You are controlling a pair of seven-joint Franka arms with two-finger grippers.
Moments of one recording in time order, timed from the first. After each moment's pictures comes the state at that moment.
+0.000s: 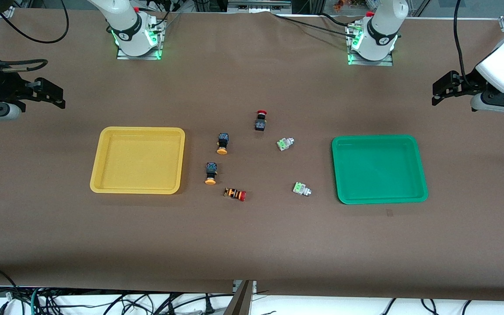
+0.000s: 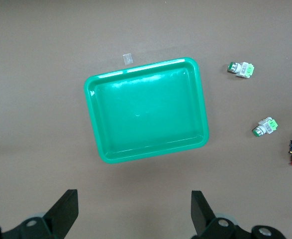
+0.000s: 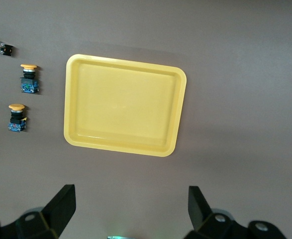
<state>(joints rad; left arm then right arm) 0.02 -0.03 -0.09 -1.64 0.00 1.57 0.07 0.12 0.08 -0.05 -1.49 -0.01 1.49 -0.04</state>
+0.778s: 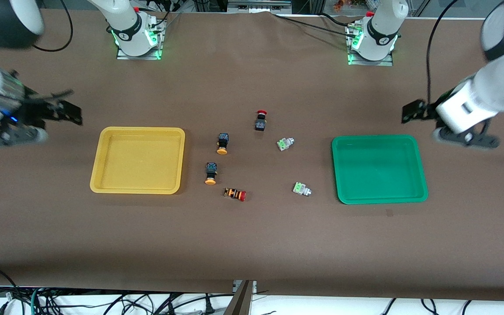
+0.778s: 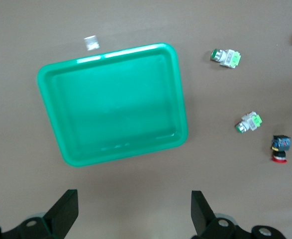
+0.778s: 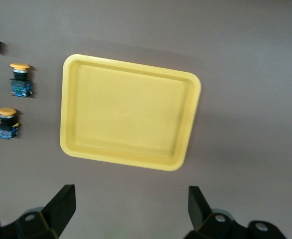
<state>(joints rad) -0.05 0.21 -0.10 -1.55 -0.07 1.59 0.01 0.15 0.23 -0.04 -1.52 0.00 1.61 -0.04</state>
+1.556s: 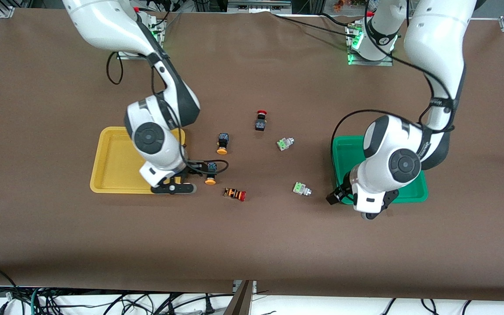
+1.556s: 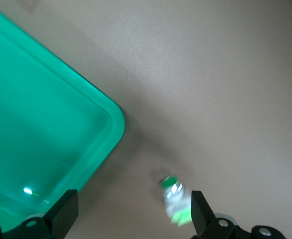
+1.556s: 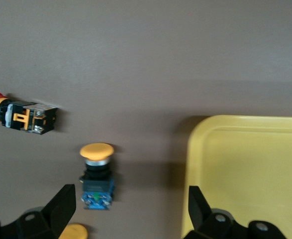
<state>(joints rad) -0.22 0.72 -0.10 -1.40 -0.09 2.10 -1.08 0.50 0.67 -0.03 -1.52 0.03 2.19 0.45</state>
